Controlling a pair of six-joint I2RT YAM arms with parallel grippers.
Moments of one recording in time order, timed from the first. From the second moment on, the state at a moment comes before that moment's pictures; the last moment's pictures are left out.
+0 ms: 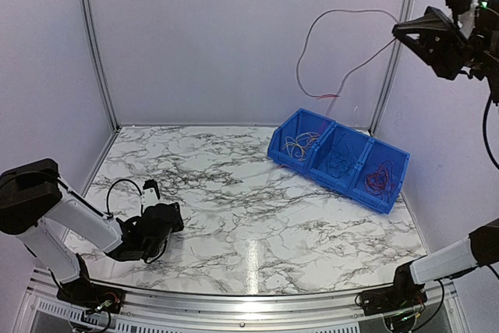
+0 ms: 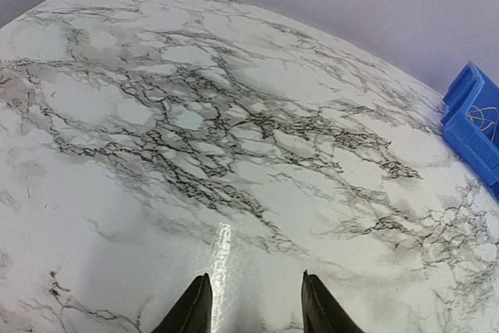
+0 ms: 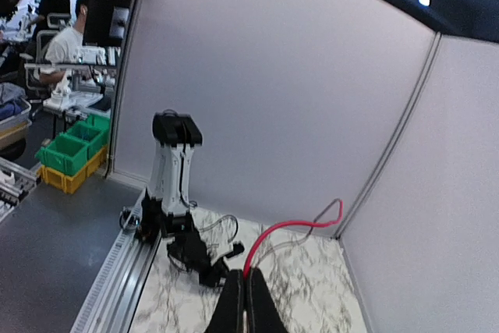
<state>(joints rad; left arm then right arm) -1.00 1.60 0.38 0.60 -0.84 -0.86 0.17 1.30 2.06 -0.77 -1.43 -0.31</state>
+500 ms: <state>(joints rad) -0.99 1.50 0.32 0.54 -0.81 -0.87 -0.14 1.26 1.67 -0.17 -1.34 0.15</state>
